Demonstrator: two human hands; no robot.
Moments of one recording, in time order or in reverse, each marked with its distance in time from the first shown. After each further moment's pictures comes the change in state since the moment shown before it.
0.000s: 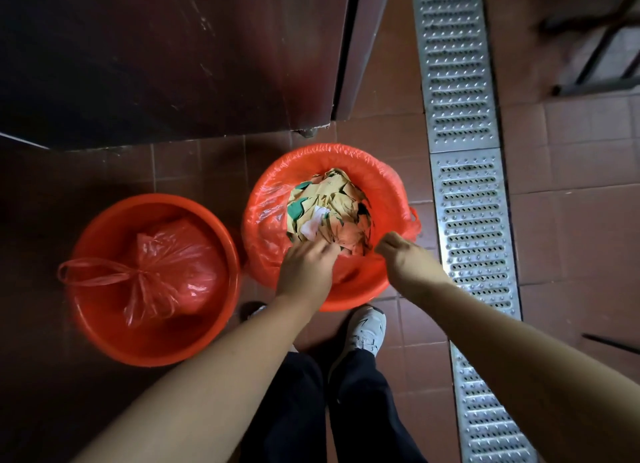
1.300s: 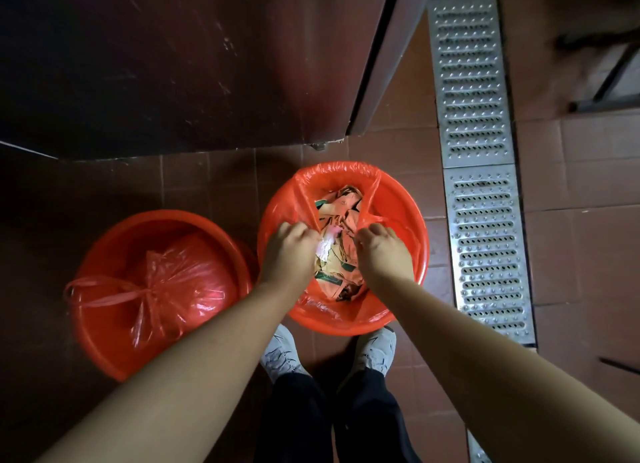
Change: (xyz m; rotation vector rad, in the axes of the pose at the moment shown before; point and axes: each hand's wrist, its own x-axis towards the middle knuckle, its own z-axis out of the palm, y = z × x) left_hand 0.046 -0.065 -0.025 0.007 0.011 -0.105; right_hand 0.087 -0.048 0.019 0.117 0.182 0.211
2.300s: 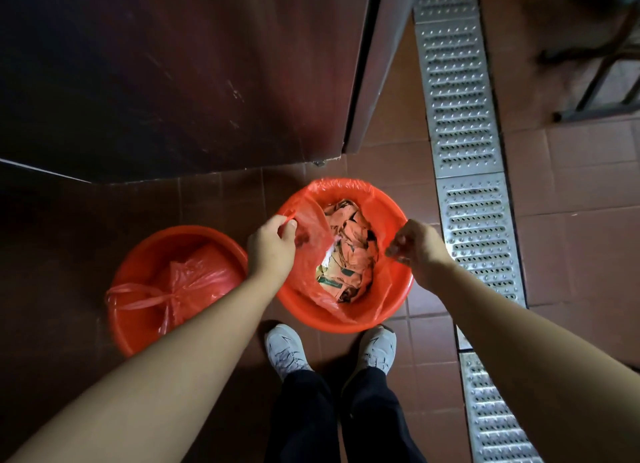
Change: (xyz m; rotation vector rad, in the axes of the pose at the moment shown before) left_hand 0.007 0.005 -0.062 -0.612 0.119 -0.534; right_hand -0.012 0.030 -0.094 1.381 -0.108 0.704
